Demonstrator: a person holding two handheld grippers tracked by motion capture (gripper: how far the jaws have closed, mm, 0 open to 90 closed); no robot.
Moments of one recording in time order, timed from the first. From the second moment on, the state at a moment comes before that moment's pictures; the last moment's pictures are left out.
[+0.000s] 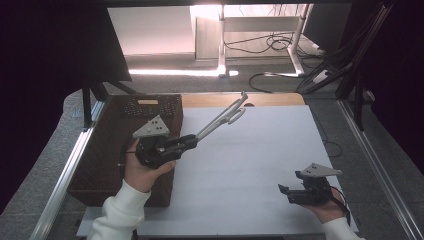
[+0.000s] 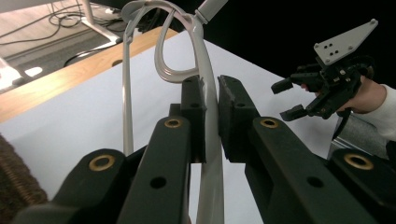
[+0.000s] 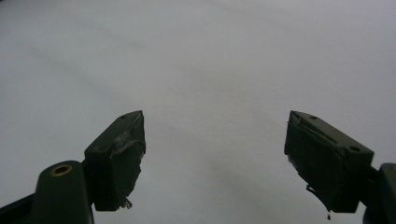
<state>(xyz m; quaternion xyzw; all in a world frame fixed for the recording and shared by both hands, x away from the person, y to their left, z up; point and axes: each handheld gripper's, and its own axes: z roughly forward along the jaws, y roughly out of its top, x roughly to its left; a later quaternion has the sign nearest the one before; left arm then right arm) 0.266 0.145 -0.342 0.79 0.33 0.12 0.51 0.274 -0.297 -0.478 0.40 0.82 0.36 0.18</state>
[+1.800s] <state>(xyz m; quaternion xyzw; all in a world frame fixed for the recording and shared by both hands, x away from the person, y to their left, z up) 0.234 0.280 -0.351 0.72 0.42 0.17 0.53 0.274 -0.296 -0.478 0.40 0.82 0.36 0.18</state>
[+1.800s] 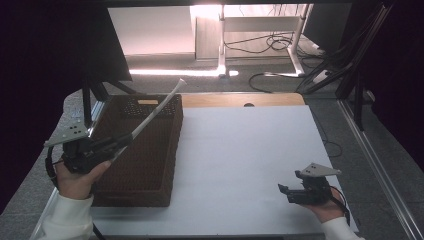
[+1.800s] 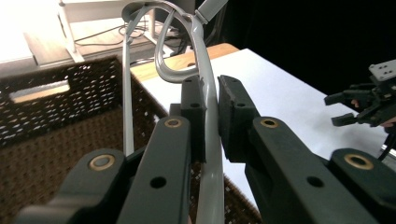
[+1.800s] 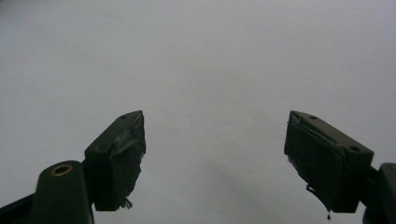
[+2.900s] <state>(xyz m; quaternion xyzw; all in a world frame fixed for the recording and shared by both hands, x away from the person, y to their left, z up) 0.255 0.310 -0.388 0.73 0.43 0.15 0.51 0.275 -0.295 -0.479 0.40 0.82 0.36 0.18</state>
